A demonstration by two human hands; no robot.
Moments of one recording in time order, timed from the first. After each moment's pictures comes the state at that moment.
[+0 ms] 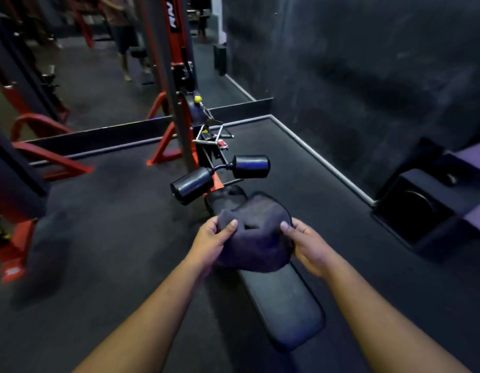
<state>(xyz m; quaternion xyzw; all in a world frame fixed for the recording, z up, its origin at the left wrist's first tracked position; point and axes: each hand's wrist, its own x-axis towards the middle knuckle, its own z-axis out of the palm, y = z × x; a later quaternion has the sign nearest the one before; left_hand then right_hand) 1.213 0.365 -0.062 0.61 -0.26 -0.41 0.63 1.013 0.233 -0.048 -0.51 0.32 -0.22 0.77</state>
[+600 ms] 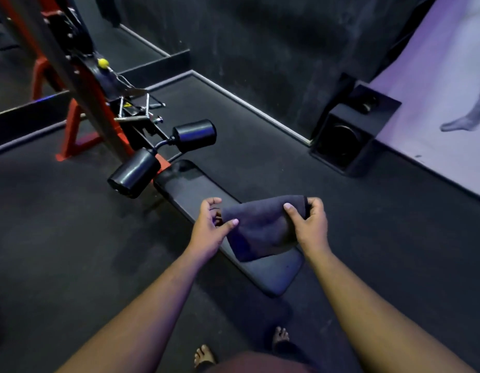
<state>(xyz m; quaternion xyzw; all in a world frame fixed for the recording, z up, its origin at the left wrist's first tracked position) 1.234 0.331 -0.113 0.63 -0.42 -0.44 0.49 0.996 0.268 -0.096 -0.53 0.63 -0.44 0.35</state>
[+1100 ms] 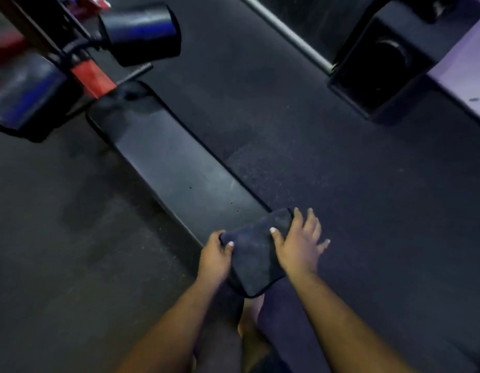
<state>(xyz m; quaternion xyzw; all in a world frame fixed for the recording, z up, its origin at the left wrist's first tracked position) 1.097 0.242 -0.436 0.78 -0.29 -0.48 0.26 0.922 0.167 -0.398 -0.63 0.74 0.02 0.21</state>
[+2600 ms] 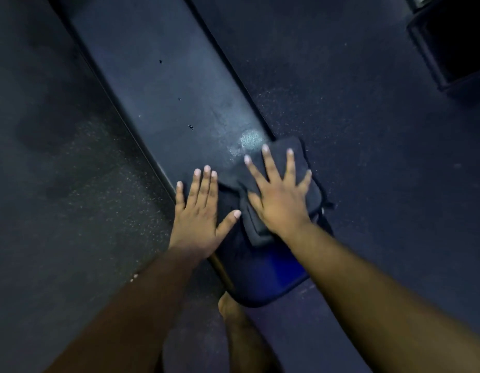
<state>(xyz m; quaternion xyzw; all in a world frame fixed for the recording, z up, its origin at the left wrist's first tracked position) 1.137 0.235 -0.596 0.79 -0.57 -0.22 0.07 0.988 0.097 -0.572 -0.89 0.42 0.16 0.12</state>
